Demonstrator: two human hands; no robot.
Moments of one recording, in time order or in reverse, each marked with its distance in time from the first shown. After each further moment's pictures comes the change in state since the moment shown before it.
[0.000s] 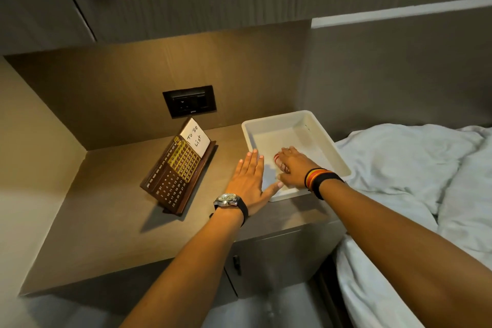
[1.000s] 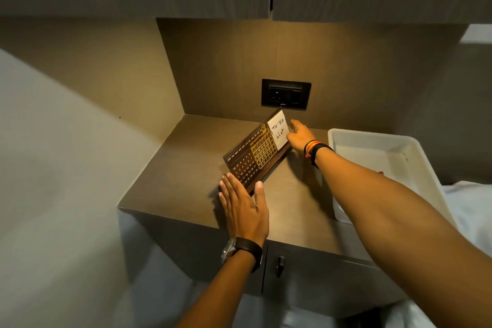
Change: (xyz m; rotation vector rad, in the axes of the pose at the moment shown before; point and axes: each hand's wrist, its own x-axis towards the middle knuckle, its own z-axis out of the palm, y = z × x) left_hand -0.124 -0.050 0.002 -0.557 0.645 -0.824; right_hand 0.120 -0.184 -0.030 0.704 -0.027 -0.055
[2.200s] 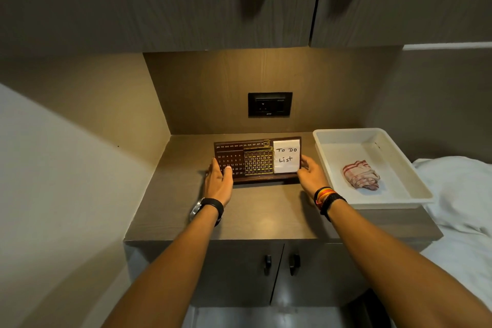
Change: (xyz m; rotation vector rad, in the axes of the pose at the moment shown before) left_hand 0.133 -0.040 -0.072 -0.092 -0.306 0.021; right_hand -0.118 0.036 0.045 0.406 0.281 0.122
